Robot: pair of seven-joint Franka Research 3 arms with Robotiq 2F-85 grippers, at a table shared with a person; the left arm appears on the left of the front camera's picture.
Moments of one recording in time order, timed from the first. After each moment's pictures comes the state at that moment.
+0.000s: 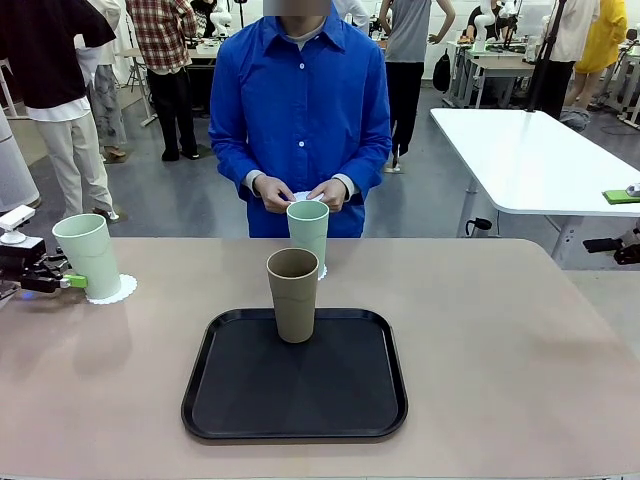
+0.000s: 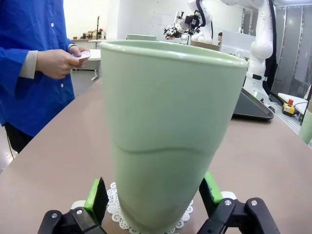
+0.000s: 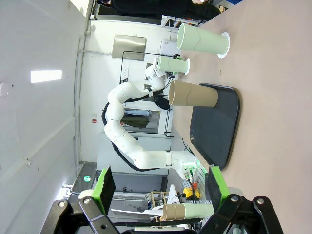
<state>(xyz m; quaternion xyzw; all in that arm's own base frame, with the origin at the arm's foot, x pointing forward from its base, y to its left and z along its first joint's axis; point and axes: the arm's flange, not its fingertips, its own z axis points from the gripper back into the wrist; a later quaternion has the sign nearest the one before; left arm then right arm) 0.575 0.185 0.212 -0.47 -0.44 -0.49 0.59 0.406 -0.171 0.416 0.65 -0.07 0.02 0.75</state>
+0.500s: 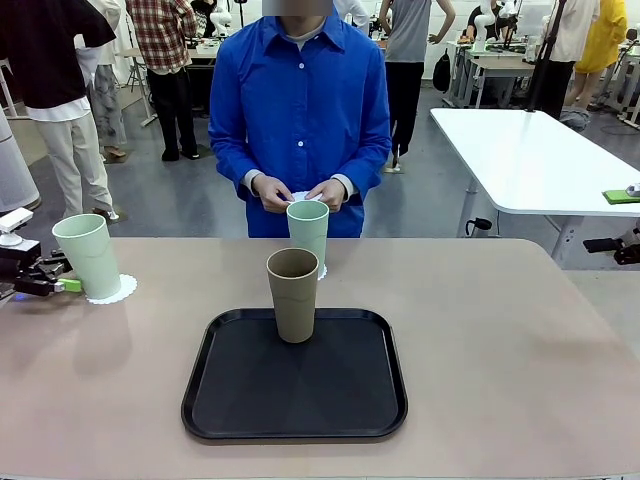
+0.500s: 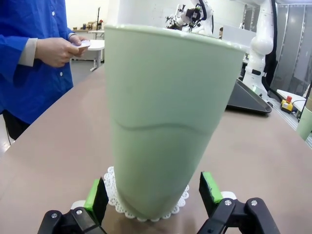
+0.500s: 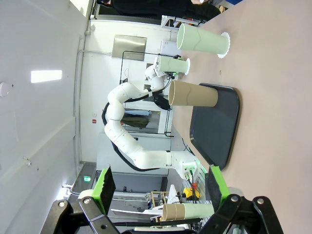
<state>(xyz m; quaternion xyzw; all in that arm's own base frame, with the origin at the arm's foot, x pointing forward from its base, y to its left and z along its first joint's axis) 0.571 0.196 0.209 -0.46 -0.42 -0.50 0.61 0.406 -0.171 0.416 0.65 -0.07 0.02 0.75</state>
